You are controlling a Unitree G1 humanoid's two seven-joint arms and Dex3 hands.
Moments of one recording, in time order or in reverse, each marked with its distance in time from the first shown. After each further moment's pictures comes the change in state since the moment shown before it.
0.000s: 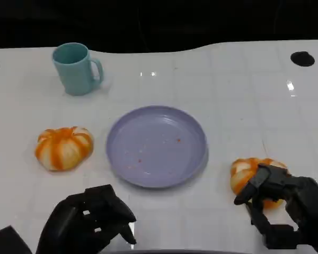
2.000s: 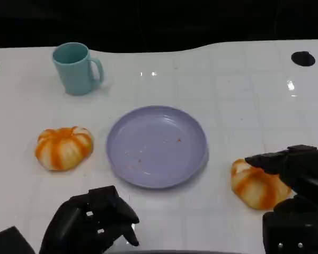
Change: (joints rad) left arm 0.005 -0.005 -0.012 -0.007 0.006 0.003 0.000; right arm -0.218 -0.325 0.162 -0.184 -0.847 0.500 0.049
